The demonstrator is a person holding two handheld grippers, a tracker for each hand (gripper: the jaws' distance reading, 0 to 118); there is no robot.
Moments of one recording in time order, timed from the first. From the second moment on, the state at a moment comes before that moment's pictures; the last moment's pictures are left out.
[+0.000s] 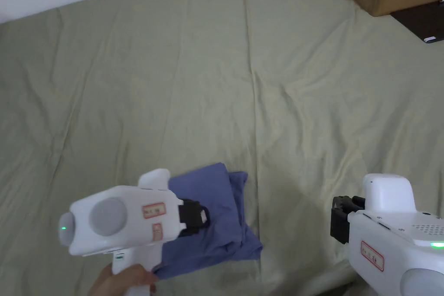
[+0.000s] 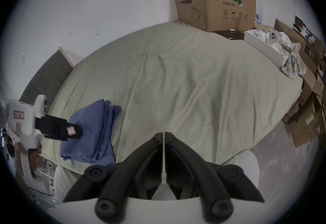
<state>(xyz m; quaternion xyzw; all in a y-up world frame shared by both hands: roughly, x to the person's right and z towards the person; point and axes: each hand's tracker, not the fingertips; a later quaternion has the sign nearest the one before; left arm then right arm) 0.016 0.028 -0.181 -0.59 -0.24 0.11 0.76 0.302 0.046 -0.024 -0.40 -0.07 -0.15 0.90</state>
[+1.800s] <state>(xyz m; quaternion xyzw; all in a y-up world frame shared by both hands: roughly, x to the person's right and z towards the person) -0.152 -0.063 -0.206 -0.52 -0.32 0.44 0.66 0.157 0.016 -0.137 -0.51 0.11 -0.01 0.85</state>
